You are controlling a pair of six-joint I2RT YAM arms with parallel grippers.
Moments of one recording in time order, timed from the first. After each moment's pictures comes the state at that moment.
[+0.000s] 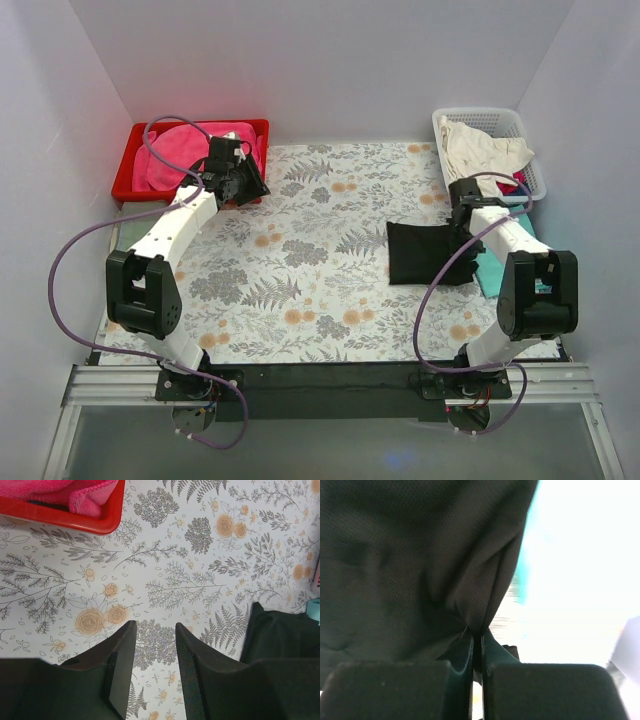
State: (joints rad) left arm -0.25 1.65 1.40 -0.50 0.05 -0.59; right arm 0.13 1.61 1.06 -0.76 0.26 0.11
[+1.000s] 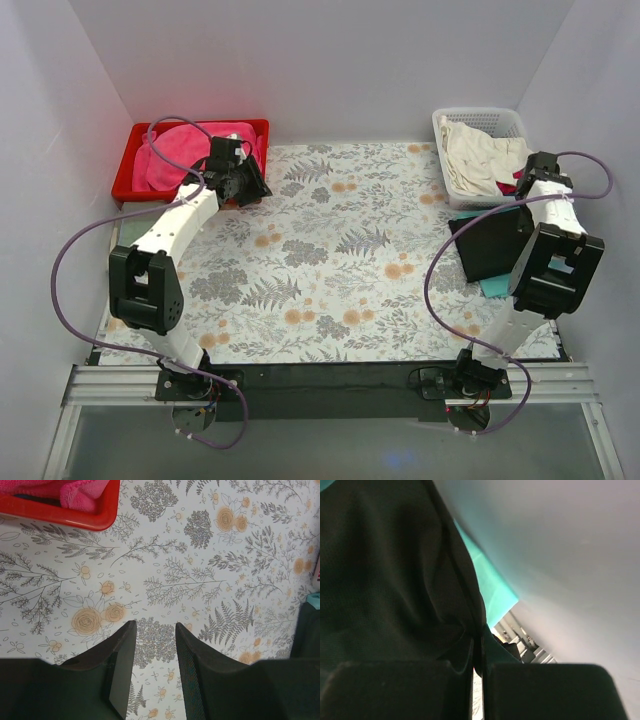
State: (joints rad) left arm -0.24 1.67 1.41 -0.50 0.09 -0.59; right arm -0.31 1.79 1.39 -0.80 0.52 0.02
